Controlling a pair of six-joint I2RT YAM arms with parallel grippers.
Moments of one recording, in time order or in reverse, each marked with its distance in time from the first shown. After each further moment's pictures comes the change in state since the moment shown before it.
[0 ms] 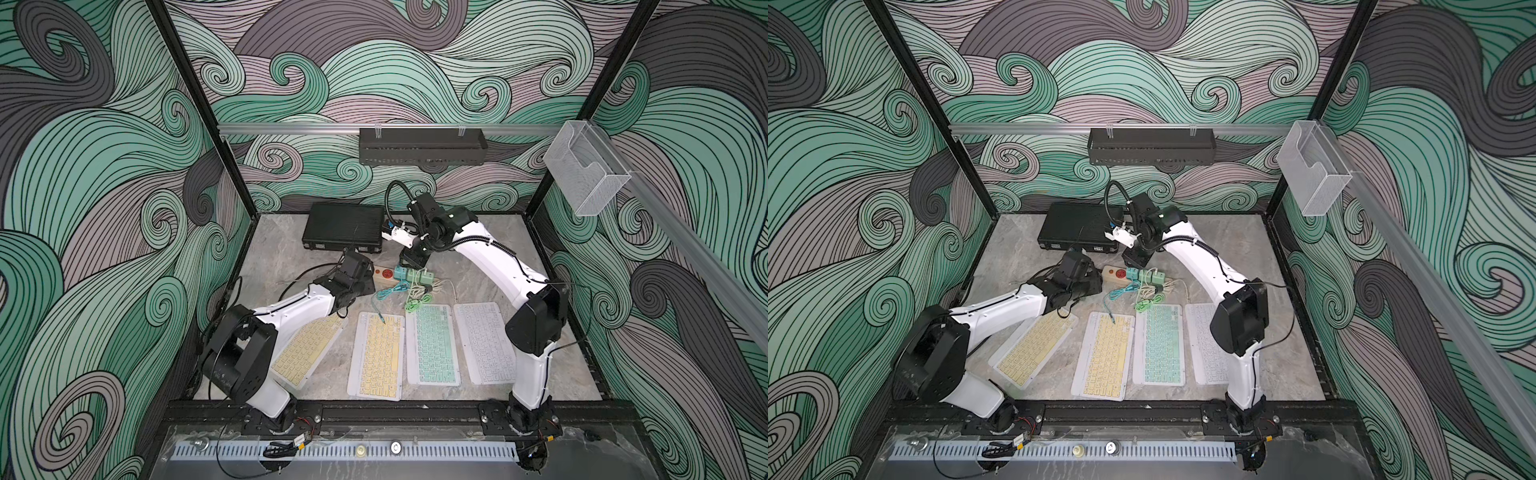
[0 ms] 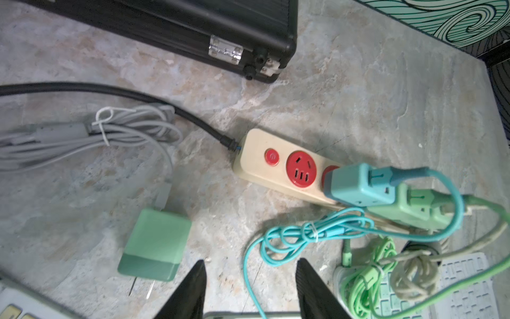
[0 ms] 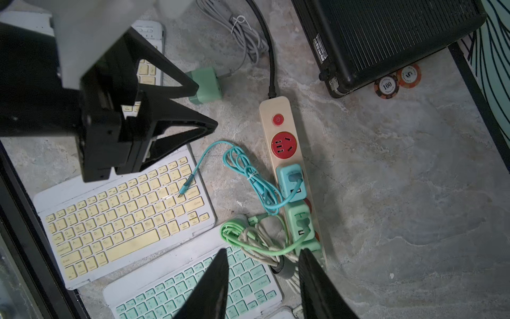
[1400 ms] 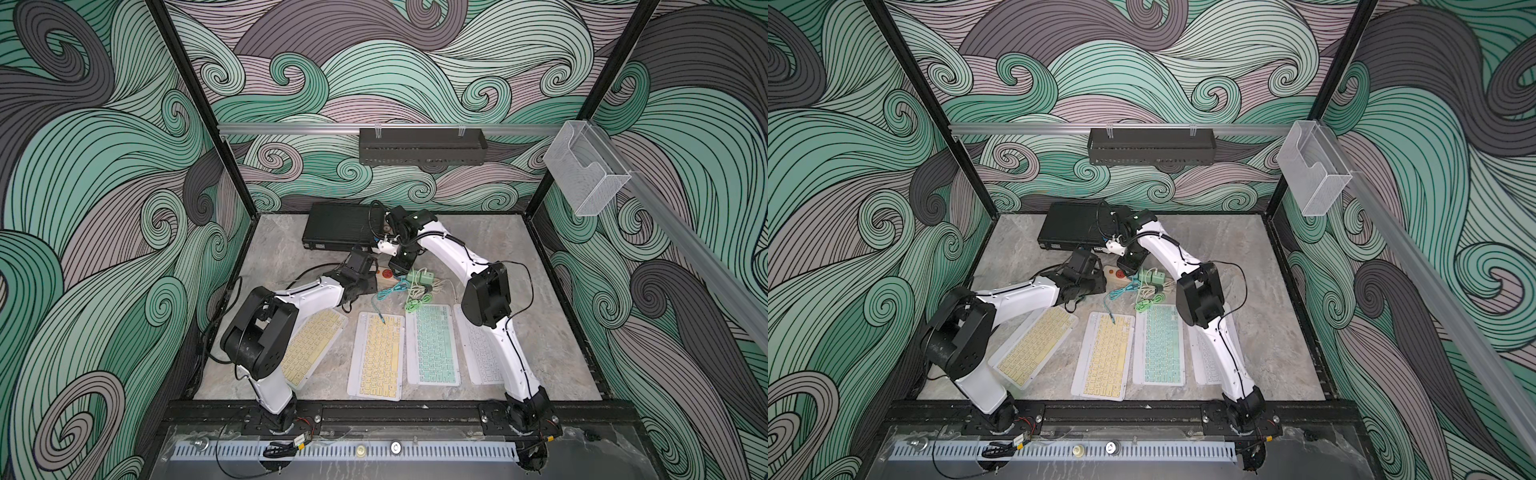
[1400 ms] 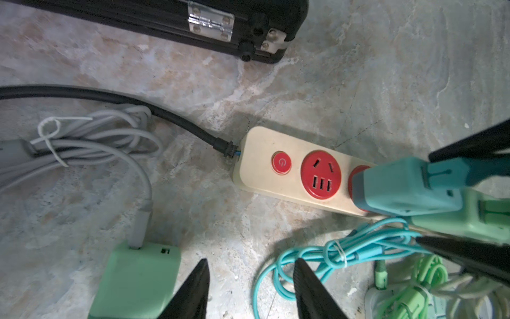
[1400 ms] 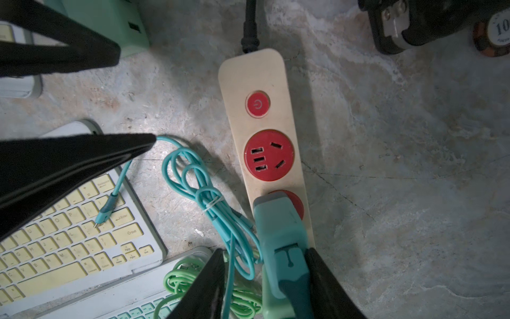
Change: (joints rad) left arm 0.025 0.138 0.033 0.021 0.042 0.085; right arm 0.000 0.441 0.352 -0.166 0.087 -0.052
